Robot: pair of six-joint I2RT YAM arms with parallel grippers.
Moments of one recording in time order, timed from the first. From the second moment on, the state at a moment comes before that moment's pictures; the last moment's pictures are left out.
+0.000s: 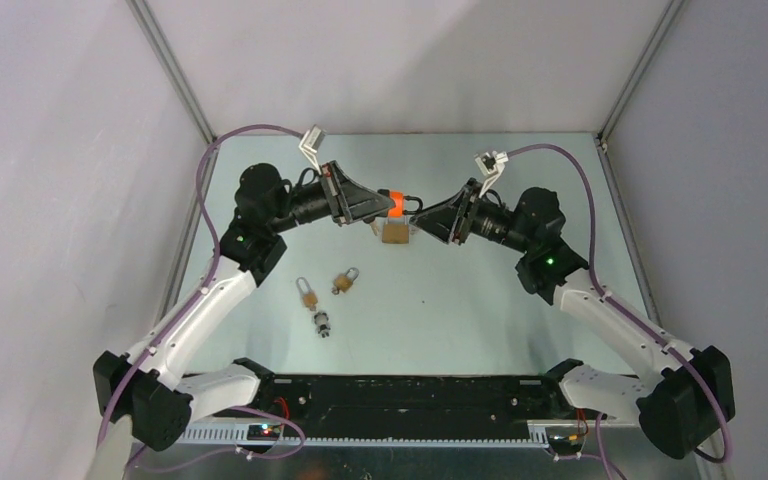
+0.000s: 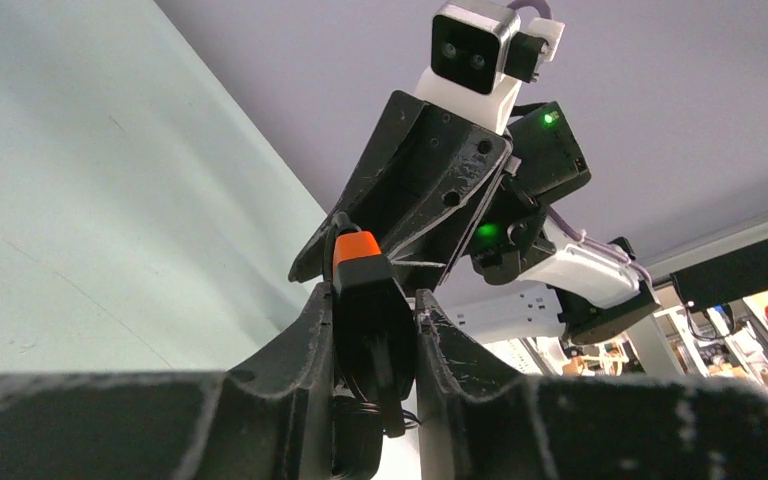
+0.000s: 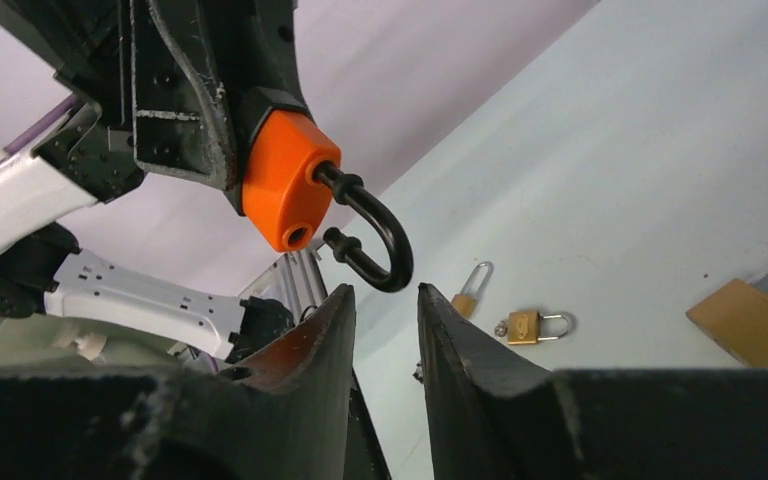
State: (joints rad) left arm -0.46 1.13 1.03 0.15 0.73 -0.94; right arm 0.54 1.11 0.86 0.33 -0.59 0.64
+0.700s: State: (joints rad) left arm -0.46 1.13 1.03 0.15 0.88 -0.85; right arm 0.55 1.07 0.82 0.46 -0.70 0.50
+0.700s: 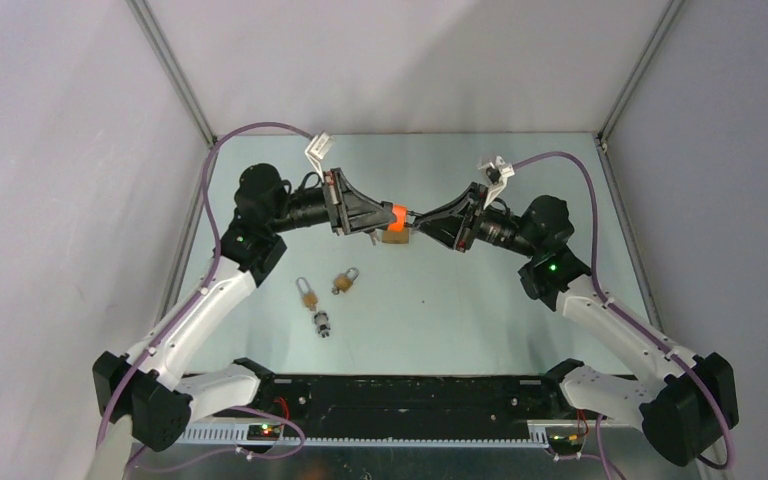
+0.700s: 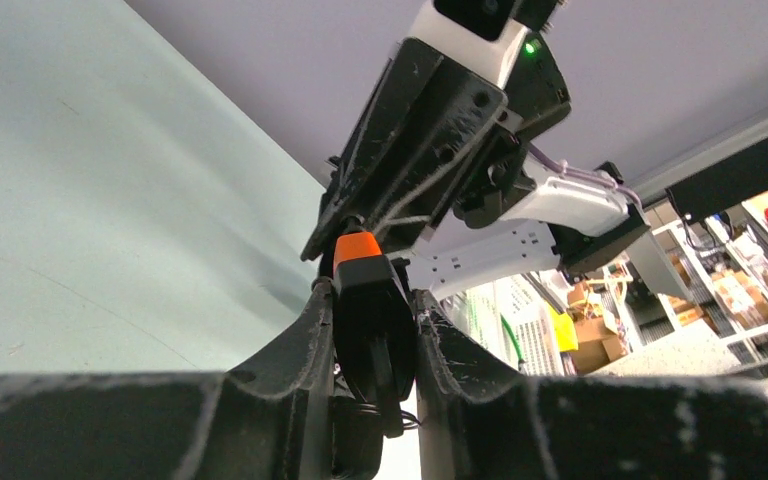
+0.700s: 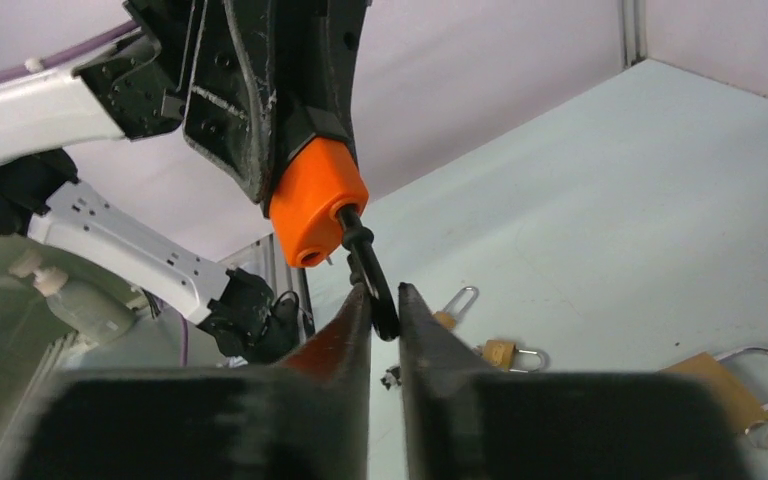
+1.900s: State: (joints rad) left arm -0.50 1.11 1.03 0.21 0.86 -0.63; right arm 0.56 1.09 0.81 0.53 -0.72 0.81
